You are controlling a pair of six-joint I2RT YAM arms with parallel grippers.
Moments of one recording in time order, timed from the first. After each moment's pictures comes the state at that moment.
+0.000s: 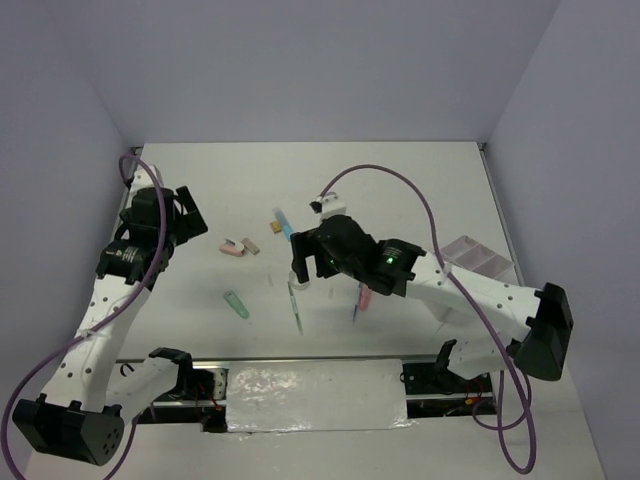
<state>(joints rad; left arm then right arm) -0.16 0.96 1.04 -0.69 -0.38 -0.46 1.00 1.29 1.13 -0.48 0.26 0.51</state>
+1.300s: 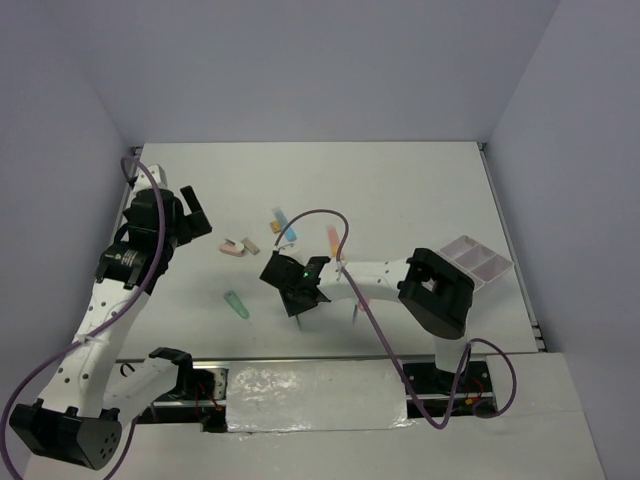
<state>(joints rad) -0.18 0.93 1.03 -0.67 -0.33 -0.45 1.13 1.87 1.23 -0.54 0.23 0.69</state>
